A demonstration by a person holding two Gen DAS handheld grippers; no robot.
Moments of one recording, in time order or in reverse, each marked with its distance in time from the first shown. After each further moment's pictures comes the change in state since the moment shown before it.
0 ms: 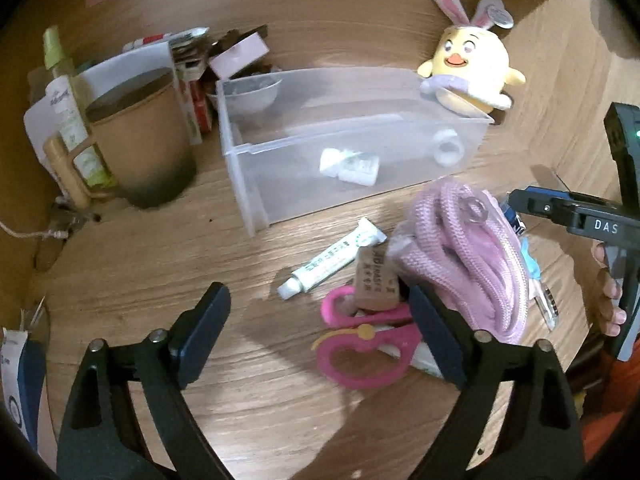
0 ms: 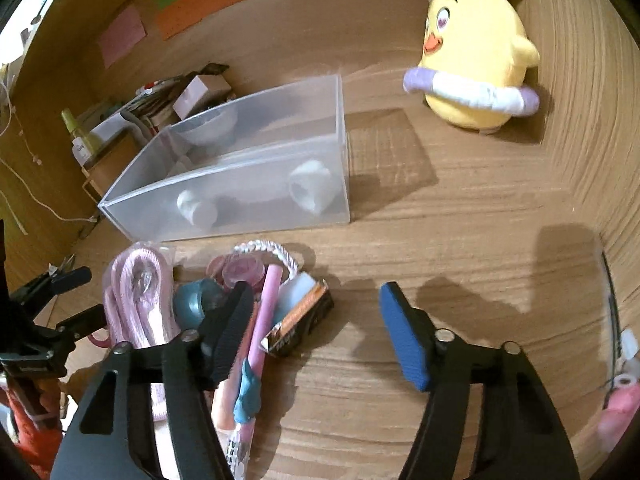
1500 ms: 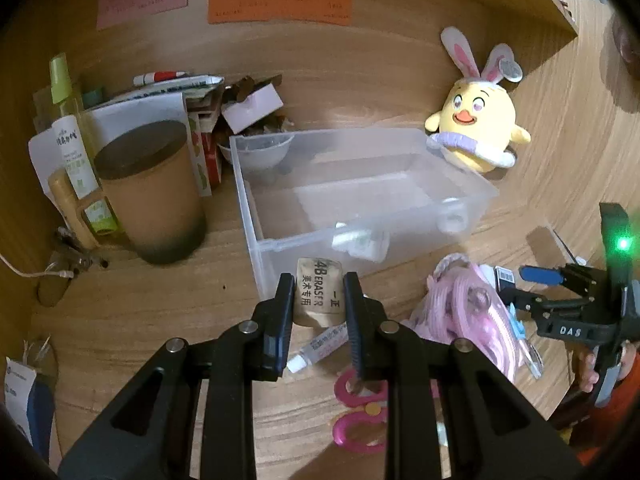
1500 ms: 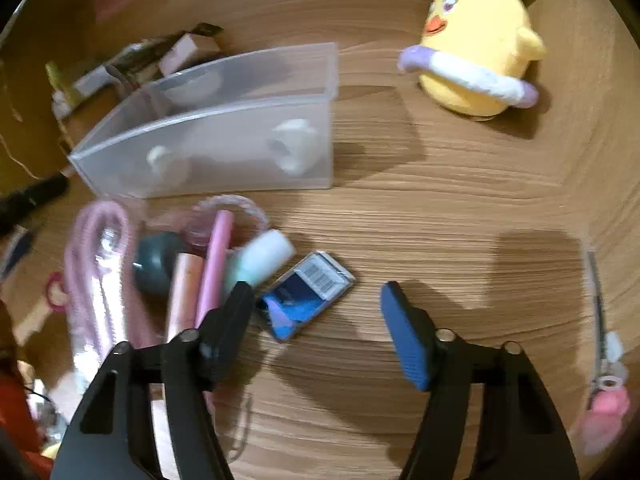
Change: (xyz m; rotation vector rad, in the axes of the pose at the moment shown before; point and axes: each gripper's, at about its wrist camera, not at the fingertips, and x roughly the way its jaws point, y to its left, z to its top) left arm -0.010 0.022 0.039 -0.063 -0.123 -0.022; right arm 0.013 0.001 -0.013 -0.099 0.058 -0.135
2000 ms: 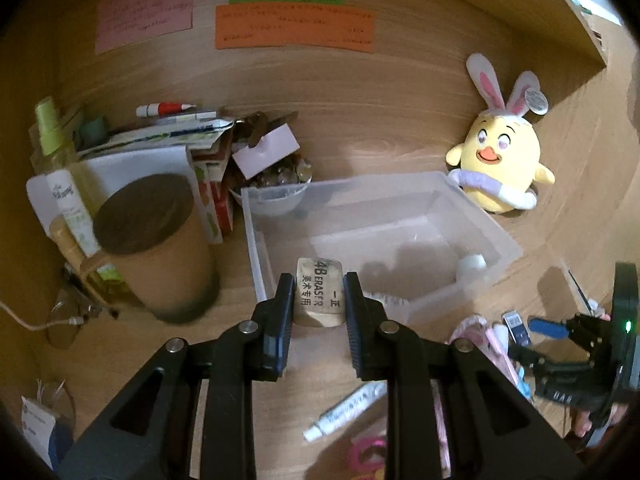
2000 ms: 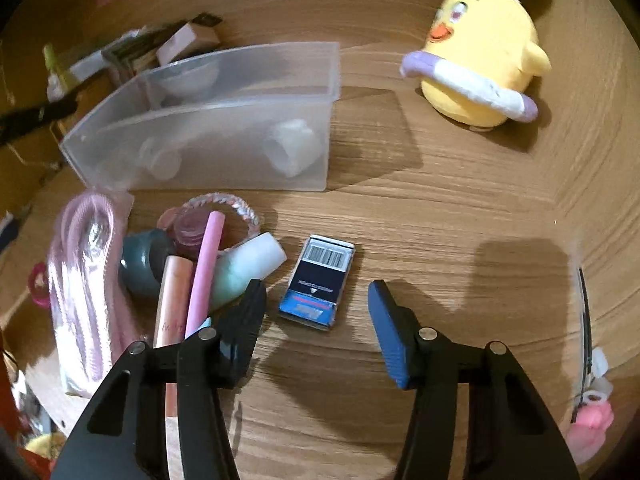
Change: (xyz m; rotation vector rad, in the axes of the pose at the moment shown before) left arm 0.018 0.009 0.054 -0.023 -0.032 0.050; right arm 0.005 0.009 0.004 -0.058 0.011 -0.048
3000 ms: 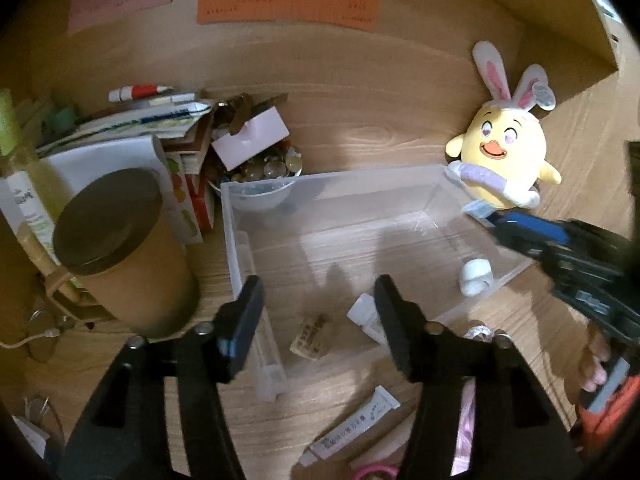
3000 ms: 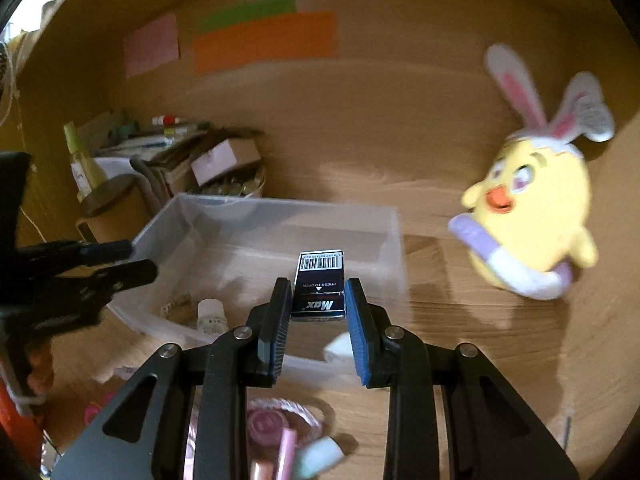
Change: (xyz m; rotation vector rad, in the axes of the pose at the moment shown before) left arm 0.025 0.002 0.007 -0.005 0.058 -0.055; right arm -0.016 0.036 0.120 -0.051 -0.223 0.085
